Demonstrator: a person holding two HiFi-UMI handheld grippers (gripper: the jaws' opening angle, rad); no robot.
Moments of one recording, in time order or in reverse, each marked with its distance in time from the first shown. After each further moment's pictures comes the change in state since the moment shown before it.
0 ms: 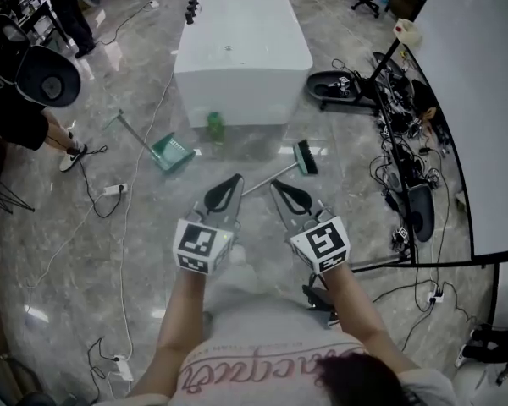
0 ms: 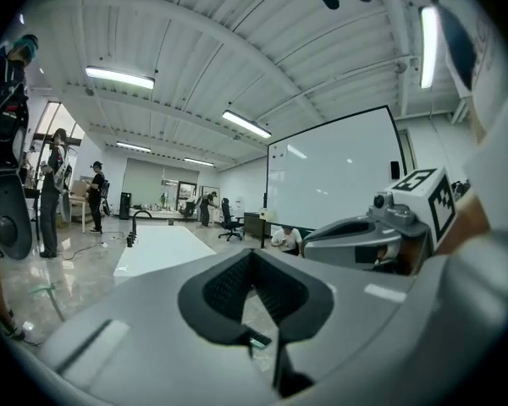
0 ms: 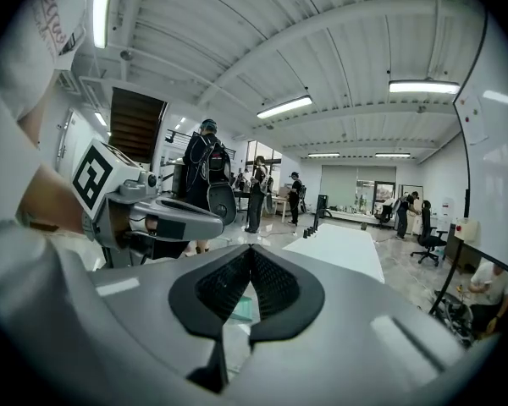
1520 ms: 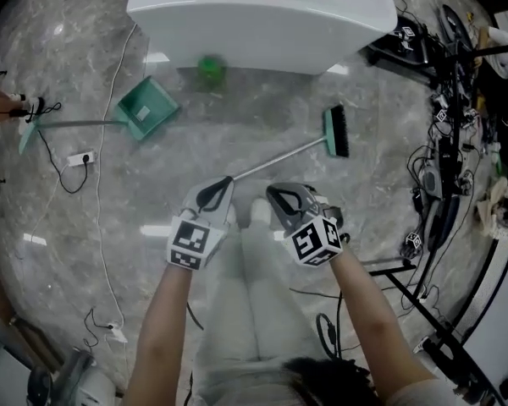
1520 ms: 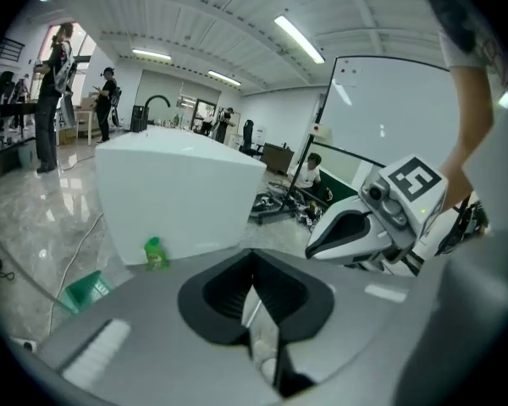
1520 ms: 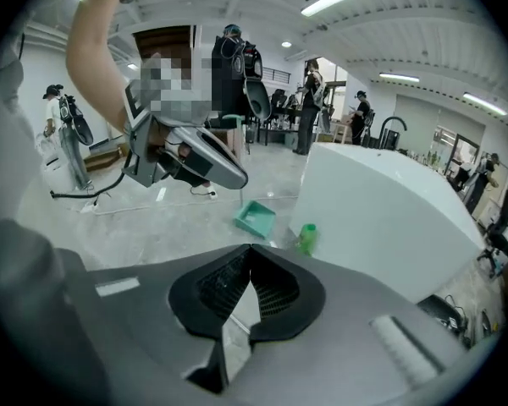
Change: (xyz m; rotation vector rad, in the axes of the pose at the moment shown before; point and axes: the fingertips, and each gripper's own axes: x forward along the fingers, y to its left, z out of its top) left arm 0.183 0.149 -0.291 -0.235 0.481 0.017; right arm 0.213 -0.089 -0.304 -0.166 0.513 0.414
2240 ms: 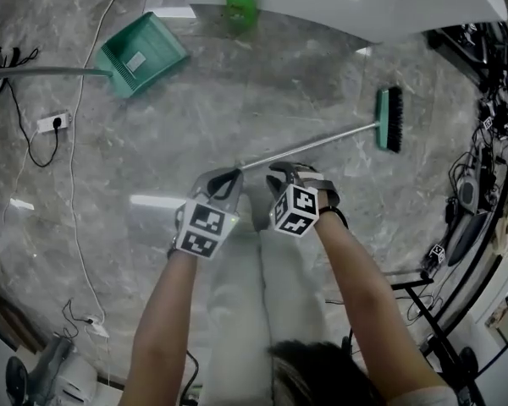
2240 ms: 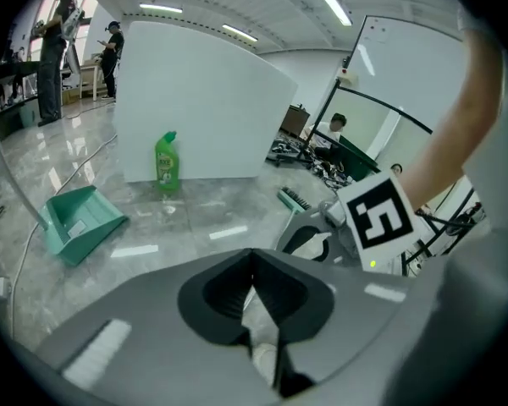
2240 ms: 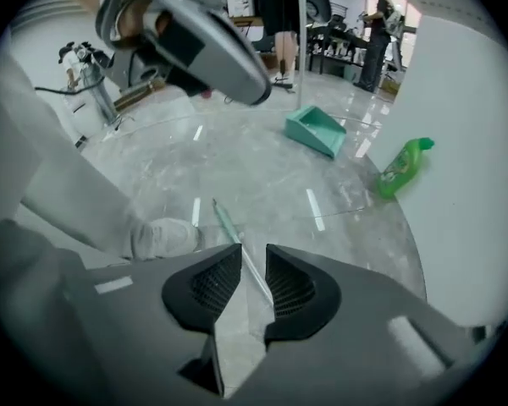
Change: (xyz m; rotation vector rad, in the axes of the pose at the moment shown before) left arm 0.081 0.073 -0.238 -0.084 0.239 0.009; right arm 0.248 0.088 -0.203 -0.193 0.421 0.239
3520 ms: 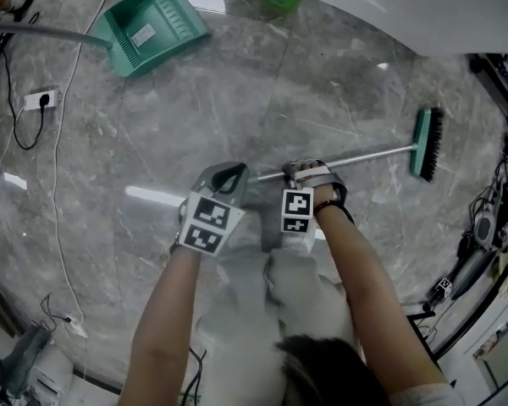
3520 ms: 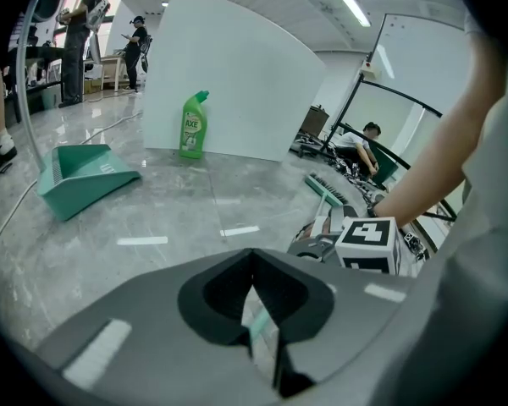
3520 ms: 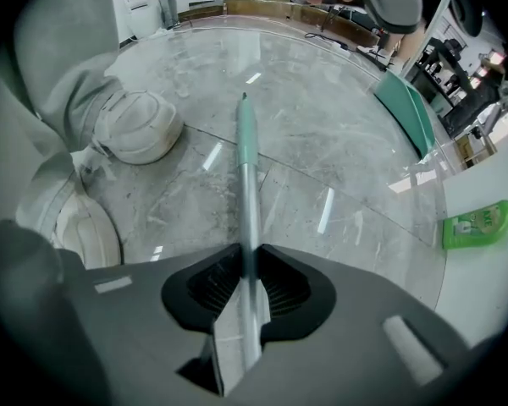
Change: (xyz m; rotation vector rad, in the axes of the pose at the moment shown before) left arm 0.070 0.063 -0.073 -0.087 -0.023 0.075; right arm 0.151 -0.003 -0.073 -0.527 0.281 -0.009
